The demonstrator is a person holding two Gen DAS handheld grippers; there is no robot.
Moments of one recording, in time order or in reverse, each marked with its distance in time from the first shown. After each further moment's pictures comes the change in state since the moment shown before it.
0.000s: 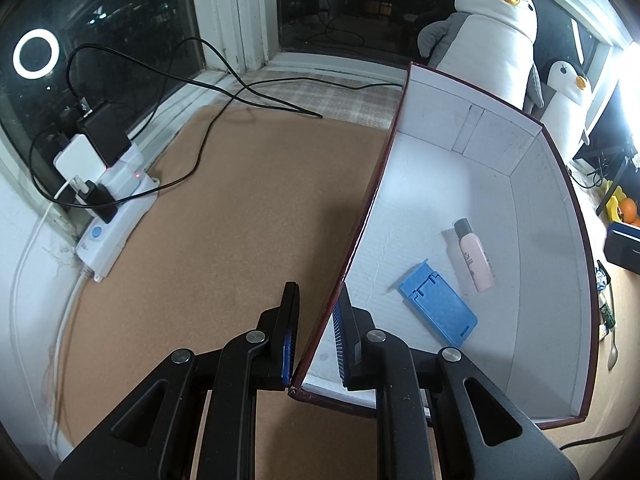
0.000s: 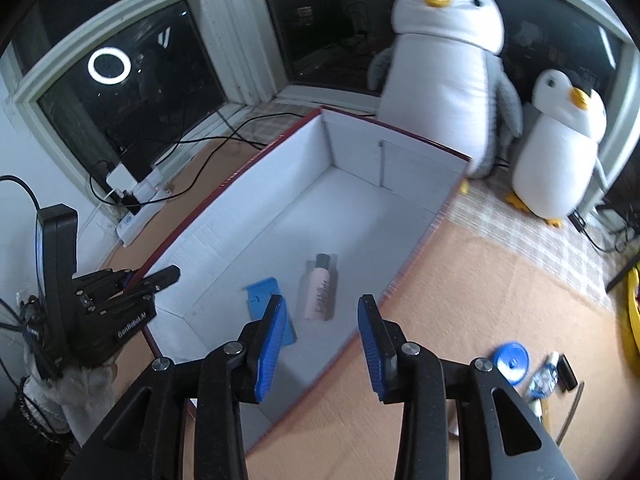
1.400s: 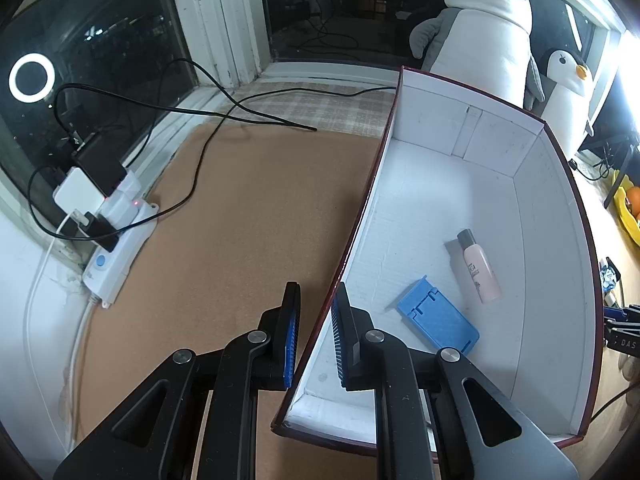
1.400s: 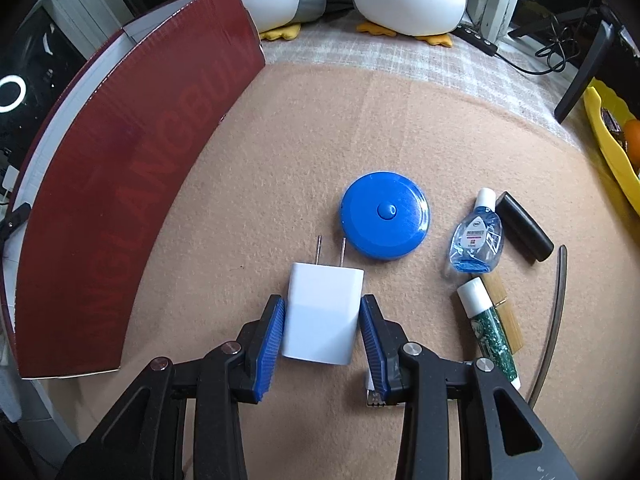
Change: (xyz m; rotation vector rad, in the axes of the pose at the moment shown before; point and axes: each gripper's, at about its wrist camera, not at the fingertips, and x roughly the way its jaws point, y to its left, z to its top) left arm 0.001 -0.016 0.017 0.054 -0.008 0.045; right arm 0.049 -0.133 -0.097 0.262 0.246 -0.167
